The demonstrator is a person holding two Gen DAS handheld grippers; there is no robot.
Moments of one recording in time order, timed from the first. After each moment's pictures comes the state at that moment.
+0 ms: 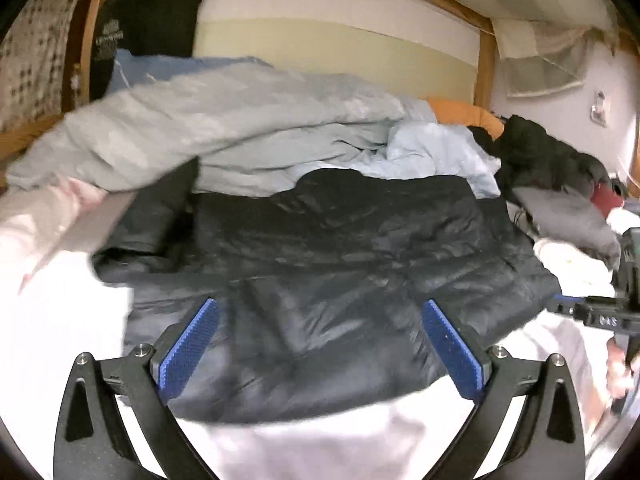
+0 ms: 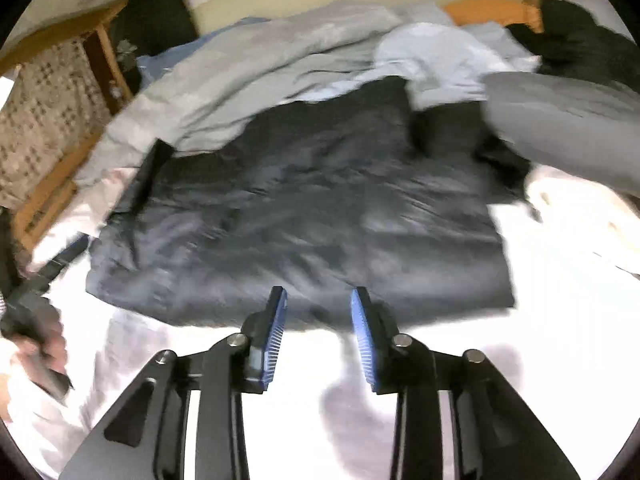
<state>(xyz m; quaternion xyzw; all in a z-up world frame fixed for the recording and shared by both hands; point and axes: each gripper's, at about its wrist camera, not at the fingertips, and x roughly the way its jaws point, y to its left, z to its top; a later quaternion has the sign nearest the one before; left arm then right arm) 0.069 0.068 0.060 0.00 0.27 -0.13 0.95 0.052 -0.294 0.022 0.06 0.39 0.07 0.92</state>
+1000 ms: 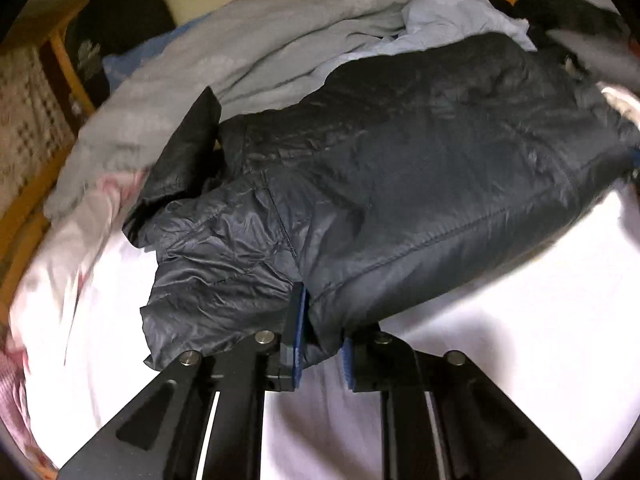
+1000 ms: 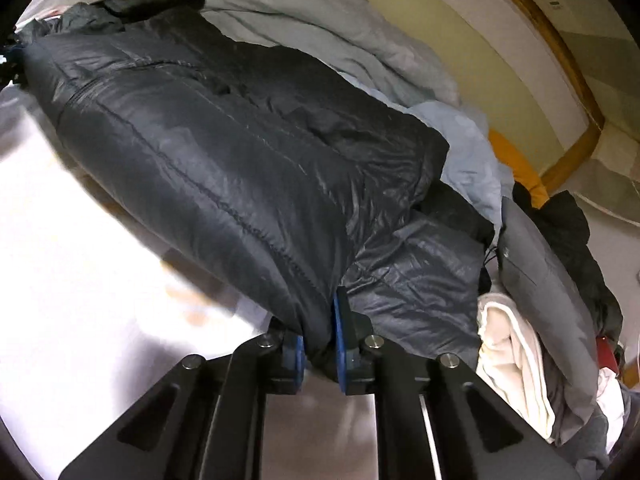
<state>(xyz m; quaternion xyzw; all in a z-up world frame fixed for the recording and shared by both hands) 0.077 0.047 -0.006 0.17 0.39 -0.04 0.91 0.048 -0.212 -0.015 -0.32 0.36 0.02 0.87</state>
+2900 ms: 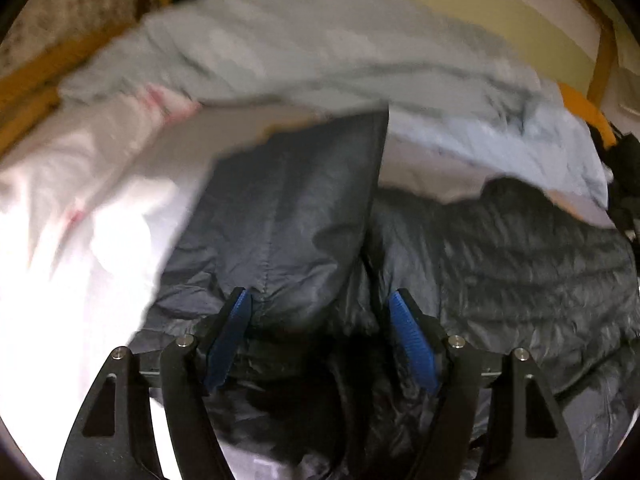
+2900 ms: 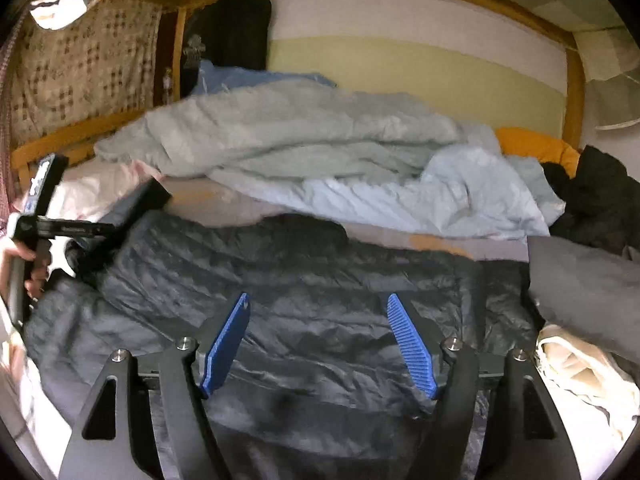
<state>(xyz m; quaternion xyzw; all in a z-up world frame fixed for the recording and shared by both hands) 0.204 0.183 0.004 -0.06 0.42 0.01 0.91 0.094 -0.204 0.072 -0.08 0.26 0.08 0.96</state>
